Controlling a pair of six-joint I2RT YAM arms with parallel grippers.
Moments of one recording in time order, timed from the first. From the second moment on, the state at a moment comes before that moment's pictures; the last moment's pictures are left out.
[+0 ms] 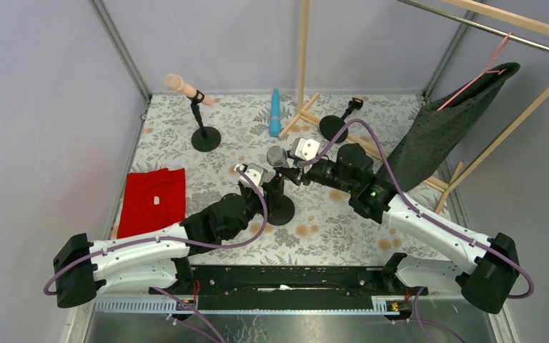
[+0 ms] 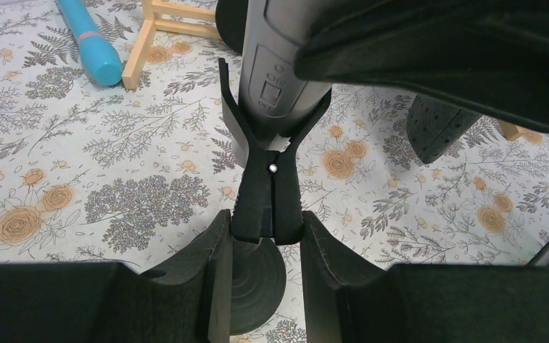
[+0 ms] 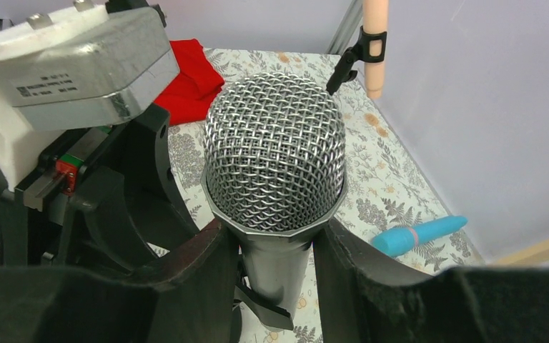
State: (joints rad) left arm -1.12 0.97 0.56 0.23 -0.48 -0.29; right arm 0.83 1.13 0.90 0.16 -0.33 -0.34
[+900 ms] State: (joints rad) left arm -1.12 0.95 0.55 0.22 -0.52 -0.29; right arm 0.83 1.16 0.90 0.14 -0.31 -0.34
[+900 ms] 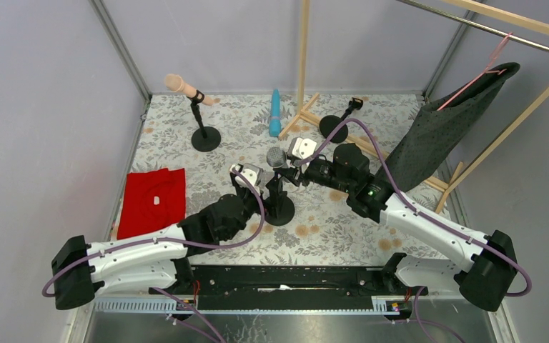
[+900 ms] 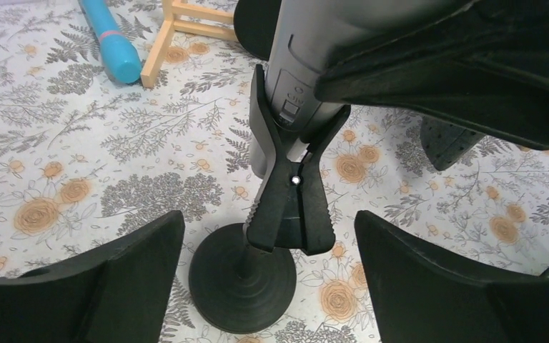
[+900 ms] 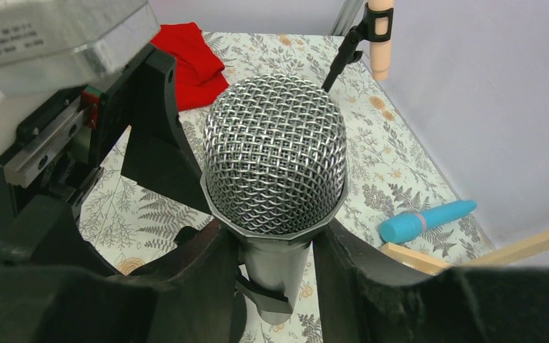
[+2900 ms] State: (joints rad) left arm -1.12 0.31 0.61 -0.16 -0.65 -0.16; right arm 0.84 1.53 0.27 1.28 -0.23 0.26
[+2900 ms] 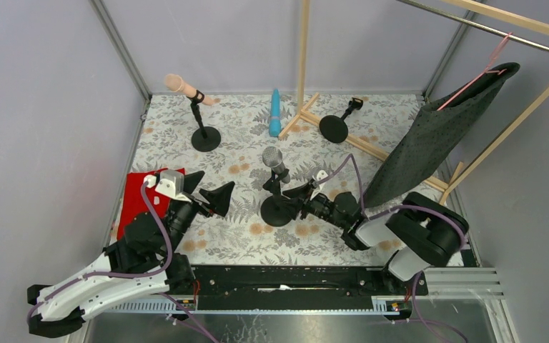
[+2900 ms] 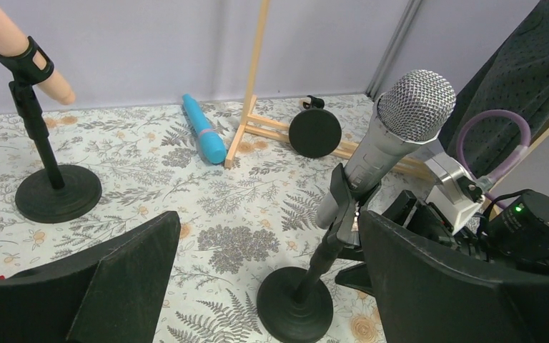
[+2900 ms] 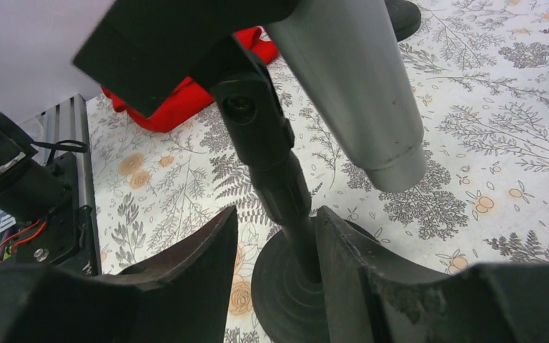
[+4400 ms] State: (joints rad) left arm -1.11 0.31 0.61 -0.19 -0.66 -0.15; right arm 0.97 1.79 0.46 1.38 -0.10 0.09
